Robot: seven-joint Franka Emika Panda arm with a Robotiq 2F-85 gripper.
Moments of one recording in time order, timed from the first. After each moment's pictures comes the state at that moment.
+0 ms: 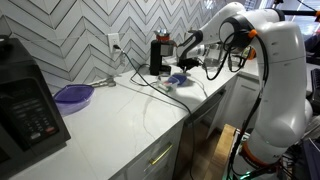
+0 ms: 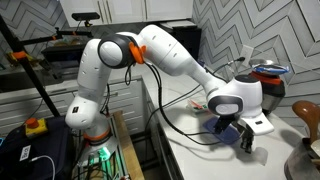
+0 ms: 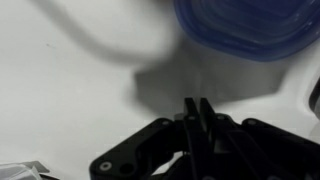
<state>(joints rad) -0.29 0.45 -0.37 -1.79 0.05 2.53 0.49</state>
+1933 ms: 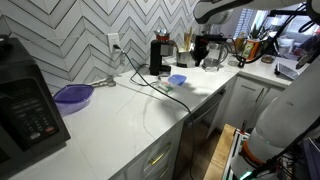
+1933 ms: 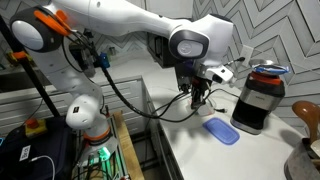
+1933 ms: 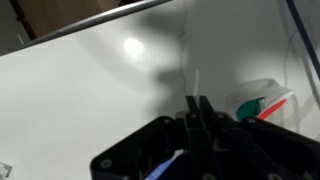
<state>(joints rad) -0.26 -0.20 -0.27 -2.07 -0.02 1.80 -0.09</state>
